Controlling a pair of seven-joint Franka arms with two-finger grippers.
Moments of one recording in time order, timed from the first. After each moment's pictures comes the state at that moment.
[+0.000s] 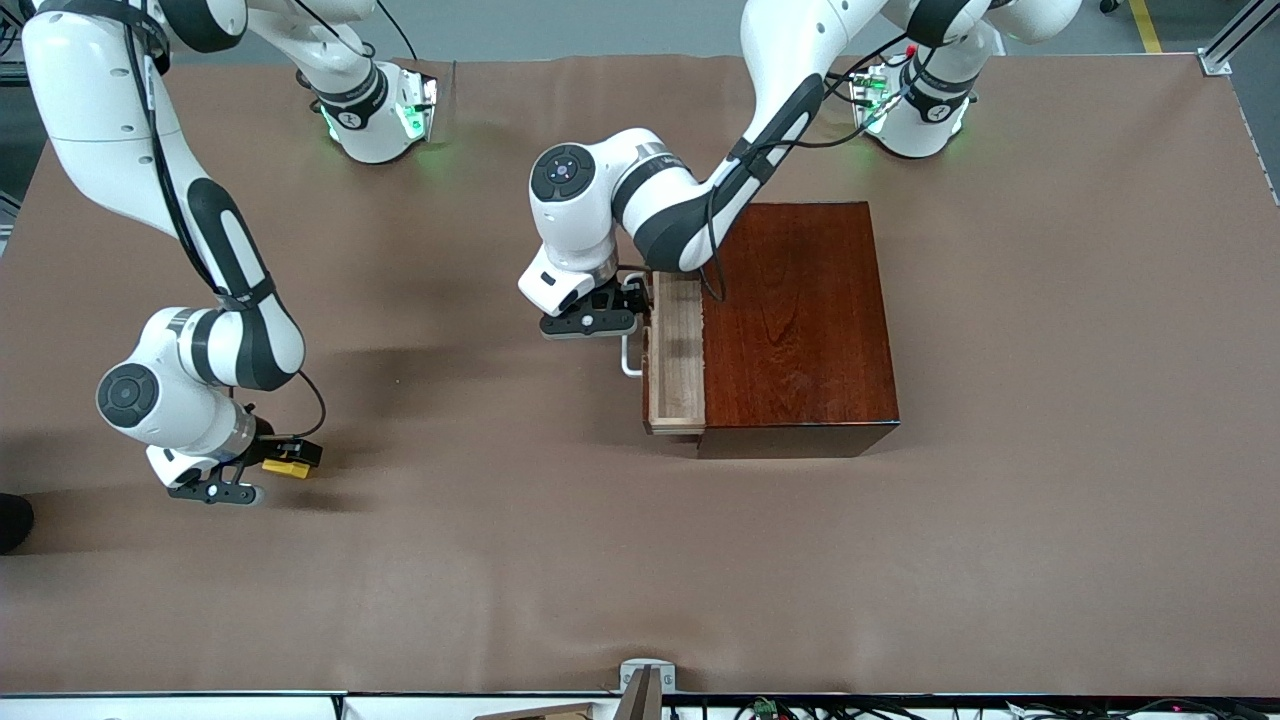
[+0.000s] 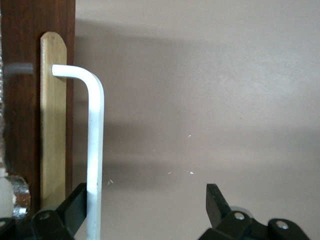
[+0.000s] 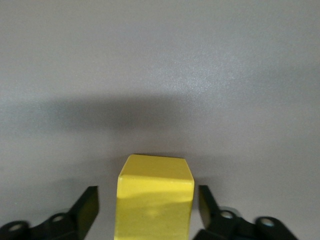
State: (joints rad) left arm -0.86 0.78 -0.10 -1.25 0.13 2.06 -1.04; right arm -0.02 0.64 -0.05 -1.79 0.02 2.45 0.02
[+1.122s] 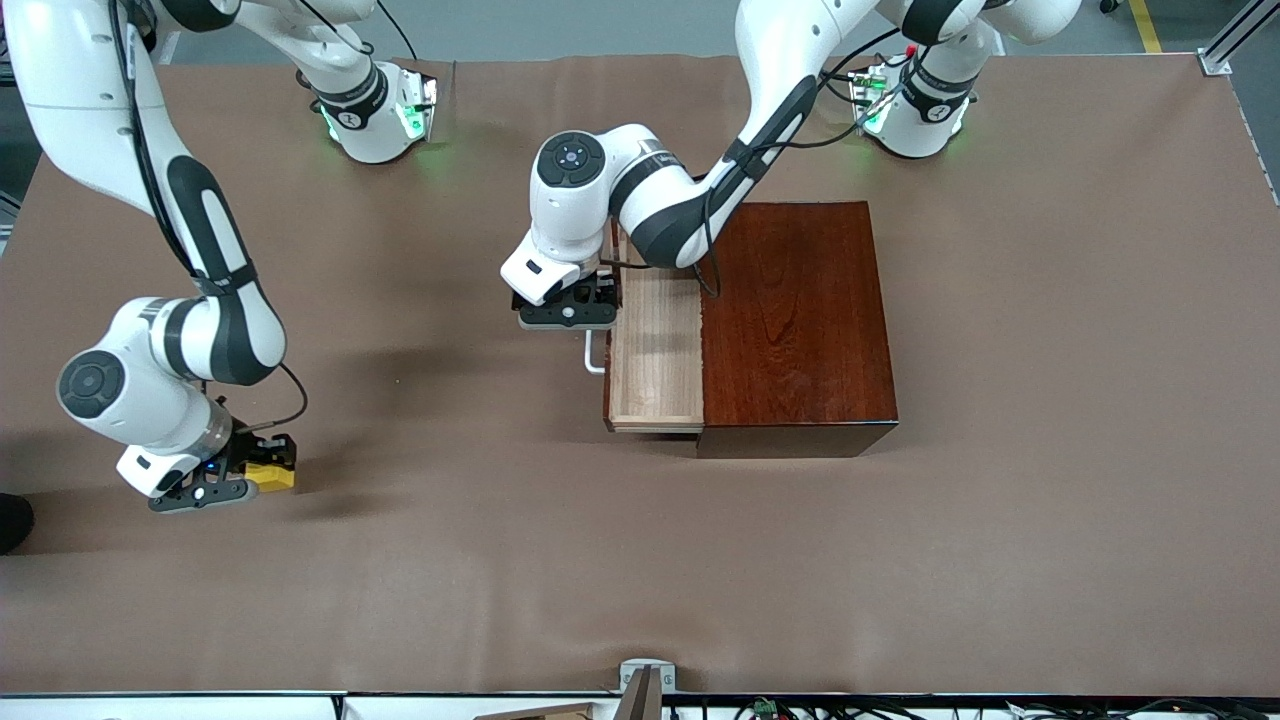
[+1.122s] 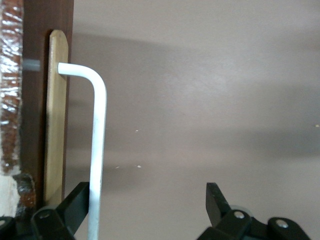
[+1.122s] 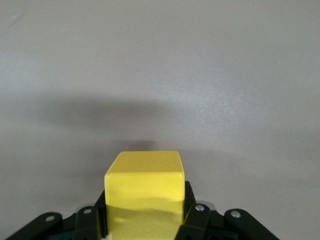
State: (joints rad) left arm -0.88 0.78 -0.10 -1.26 0.03 2.24 -1.03; right arm -0.02 0.57 -0.06 -1.76 0.01 2.38 -0.32
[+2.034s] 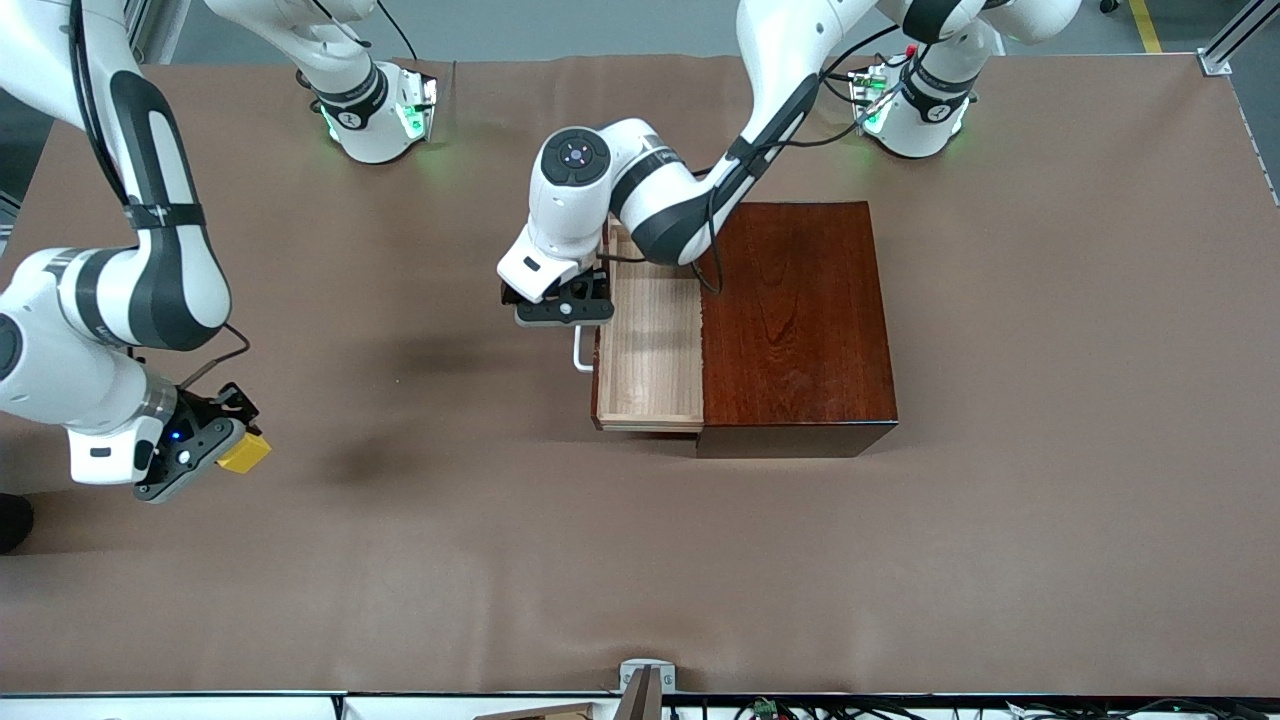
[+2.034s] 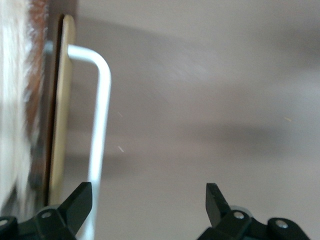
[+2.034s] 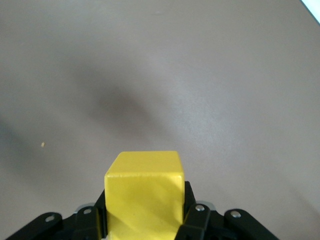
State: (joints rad) left arm -0.89 0.76 -0.11 -1.23 -0.08 2.20 -1.05; right arm -0.02 0.42 -0.04 -1.66 0.02 2.08 -0.94
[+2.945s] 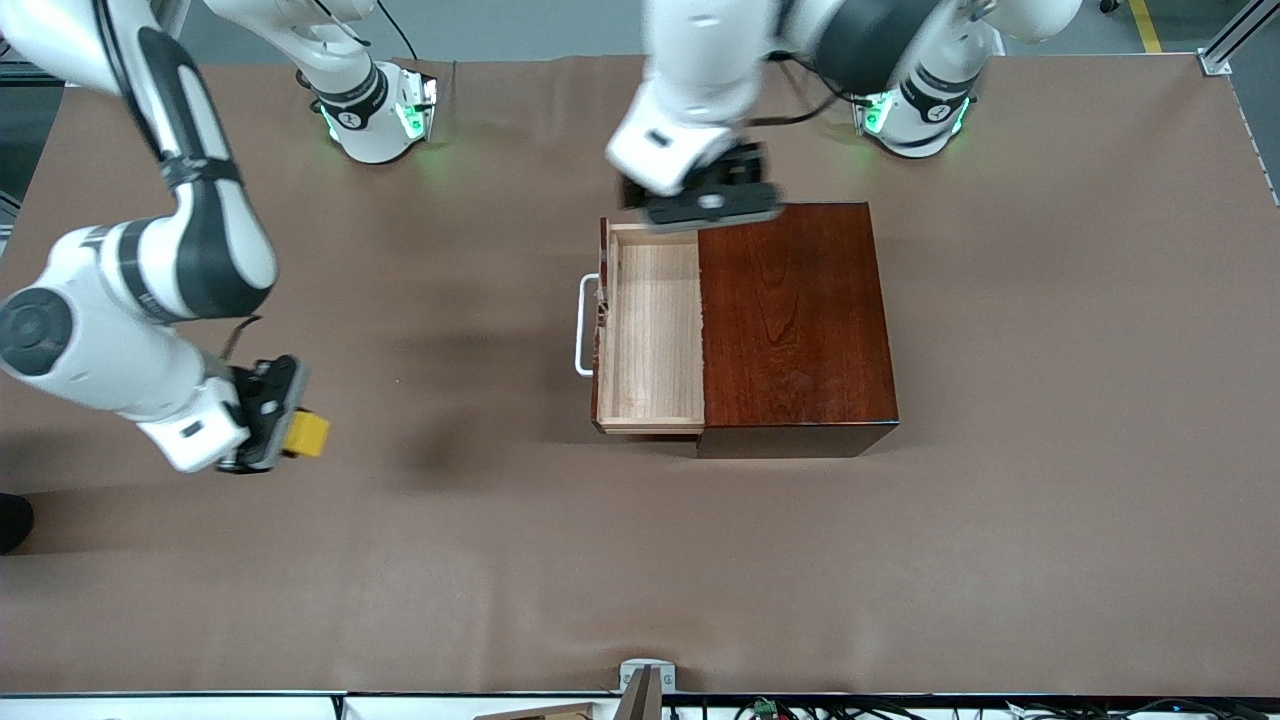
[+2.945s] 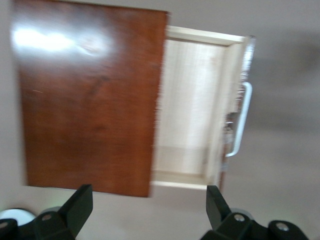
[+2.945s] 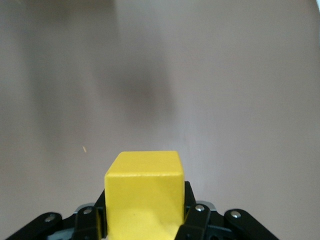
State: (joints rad) left arm -0.79 0.31 0.09 -1.20 -0.09 1.45 -0.78; right arm 0.00 0.38 0.18 -1.61 0.02 2.01 -1.31
